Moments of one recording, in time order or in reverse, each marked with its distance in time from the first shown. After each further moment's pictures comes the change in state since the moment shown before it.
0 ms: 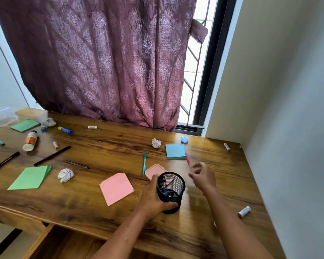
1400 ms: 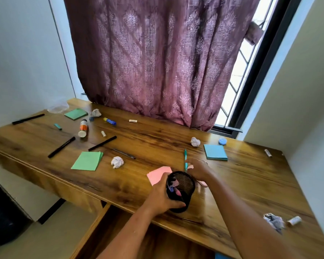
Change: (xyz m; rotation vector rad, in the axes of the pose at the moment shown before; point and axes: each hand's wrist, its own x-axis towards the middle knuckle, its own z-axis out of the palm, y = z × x) left_hand -0.049 -0.057 -0.105 -0.083 0.017 0.037; right_hand -0.019 -0.103 0.111 -0.525 -0.439 -0.297
